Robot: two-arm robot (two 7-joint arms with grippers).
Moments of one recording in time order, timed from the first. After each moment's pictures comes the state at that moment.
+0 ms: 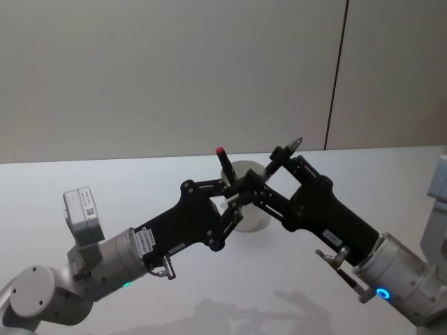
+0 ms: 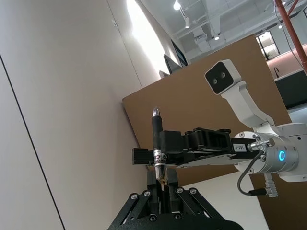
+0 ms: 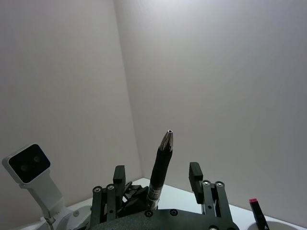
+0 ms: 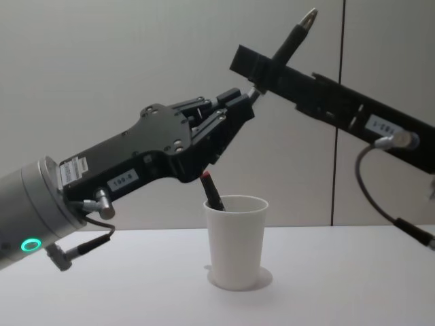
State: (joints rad) left arm -0.38 0.31 0.32 -1.25 -0.59 -0.53 -1.07; right arm 0.16 0.27 -0.35 -1.64 0.65 -0.15 0.61
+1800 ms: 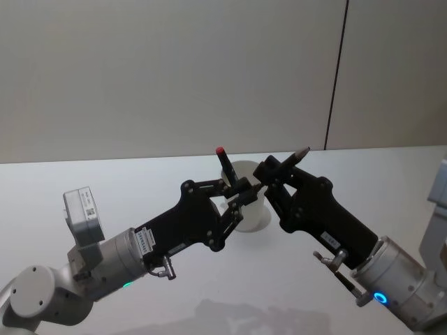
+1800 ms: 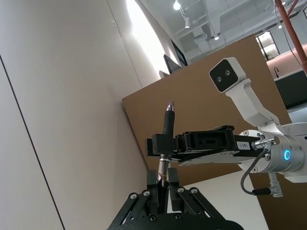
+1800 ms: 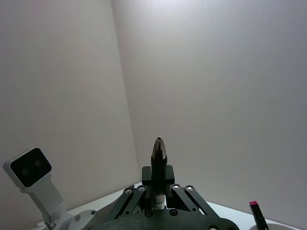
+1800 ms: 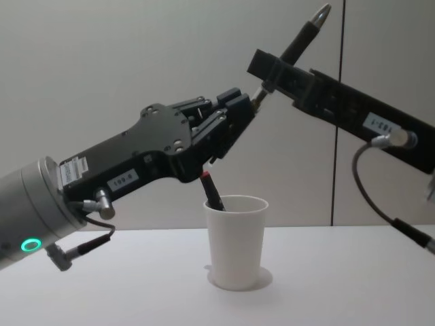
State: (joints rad) left arm -0.38 0.31 0.32 -1.25 -0.59 -0.53 -1.07; right arm 0.14 0.27 -0.37 -1.66 0.65 -0.18 0.58
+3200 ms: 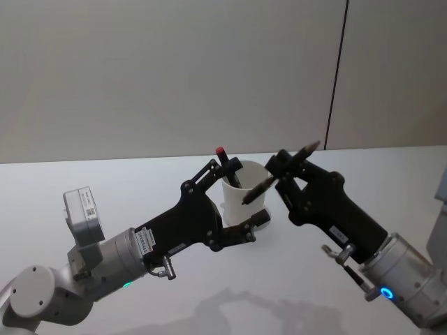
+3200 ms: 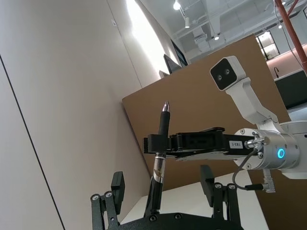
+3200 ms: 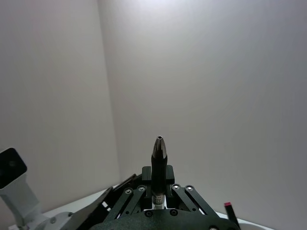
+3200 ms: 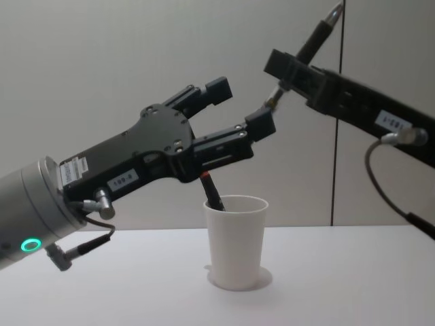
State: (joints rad) left arm -0.38 0.31 0.32 -1.25 -0.59 -0.53 -1.07; right arm 0.14 0.29 -0.36 -1.67 0.61 -0.21 0.51
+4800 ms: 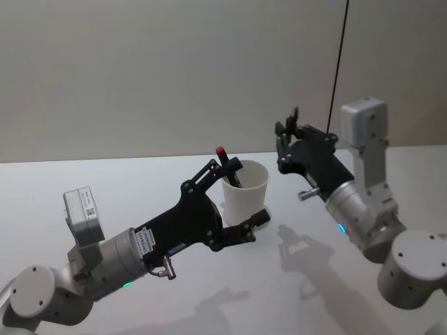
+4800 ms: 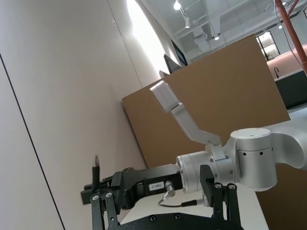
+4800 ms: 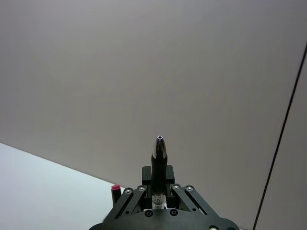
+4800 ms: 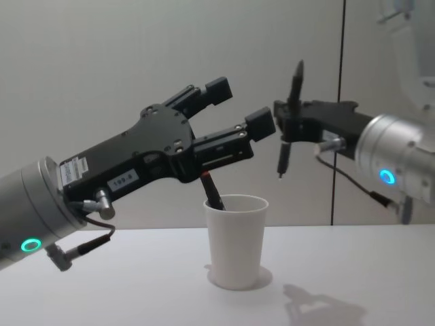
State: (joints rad) left arm -0.38 0.31 0.32 -1.25 -0.59 -0.53 -1.07; right arm 0.37 0.12 -0.38 -1.43 0.12 -0.04 0.11
